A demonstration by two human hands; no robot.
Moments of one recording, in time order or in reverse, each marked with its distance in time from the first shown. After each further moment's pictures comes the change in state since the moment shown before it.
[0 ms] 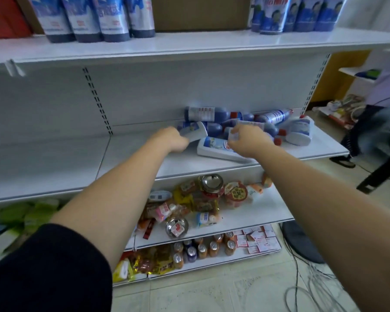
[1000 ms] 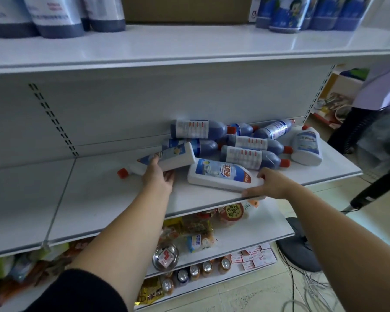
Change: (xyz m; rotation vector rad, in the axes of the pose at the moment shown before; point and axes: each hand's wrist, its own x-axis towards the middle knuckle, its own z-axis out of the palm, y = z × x) left_hand 0.143 -0.011 0.098 -2.082 0.065 -0.637; right_hand 0.075 0.109 0.066 0.232 -0.319 0.263
